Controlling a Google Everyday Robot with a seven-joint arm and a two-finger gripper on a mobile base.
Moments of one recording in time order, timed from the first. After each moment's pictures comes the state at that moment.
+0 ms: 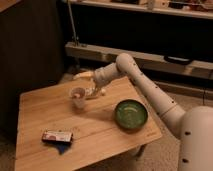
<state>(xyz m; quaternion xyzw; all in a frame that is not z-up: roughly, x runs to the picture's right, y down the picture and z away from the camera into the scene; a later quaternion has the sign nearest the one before) -0.109 -0.018 0.767 0.06 -0.56 -0.40 0.72</state>
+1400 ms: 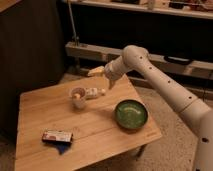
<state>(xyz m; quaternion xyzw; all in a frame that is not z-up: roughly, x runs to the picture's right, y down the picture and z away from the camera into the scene) -0.028 -0.048 0.786 0.02 -0.39 -0.50 0.77</state>
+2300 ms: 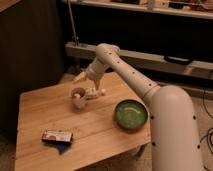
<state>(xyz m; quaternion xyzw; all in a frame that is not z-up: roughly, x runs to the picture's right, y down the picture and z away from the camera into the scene) -0.109 -0.020 0.836 -0.06 -0.42 -0.61 0.67</state>
